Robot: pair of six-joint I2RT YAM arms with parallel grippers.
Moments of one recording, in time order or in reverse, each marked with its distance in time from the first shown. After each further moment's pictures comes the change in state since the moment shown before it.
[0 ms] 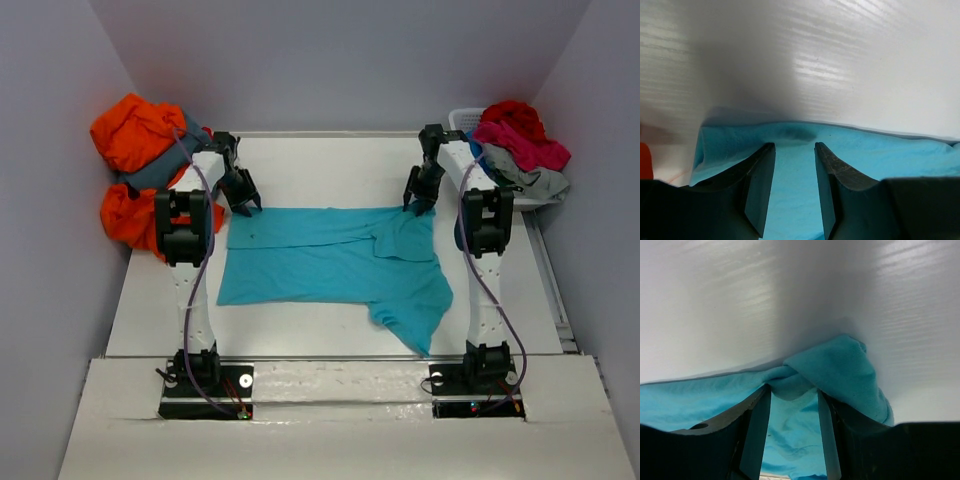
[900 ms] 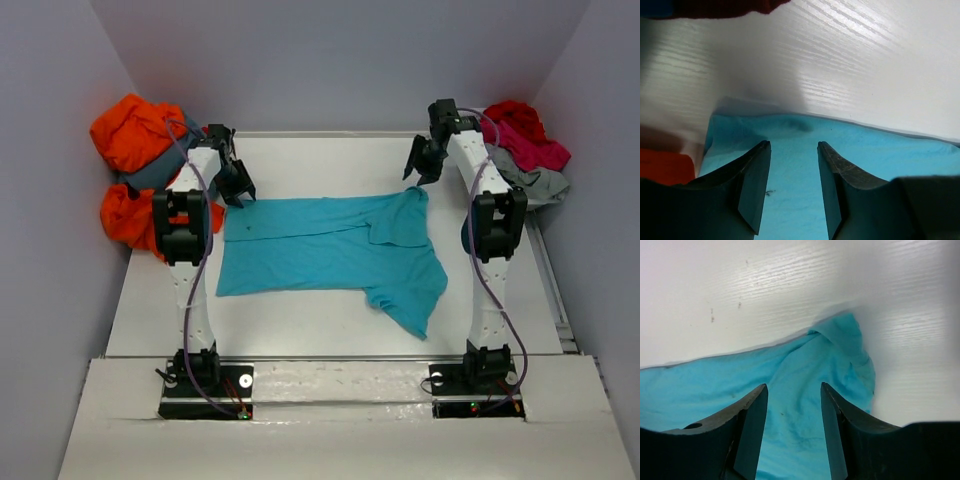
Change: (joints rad) left arm 0.019 0.039 0.102 0.010 -0.062 -0.006; right arm -0.006 -0.092 0.042 0.167 -0.024 -0.019
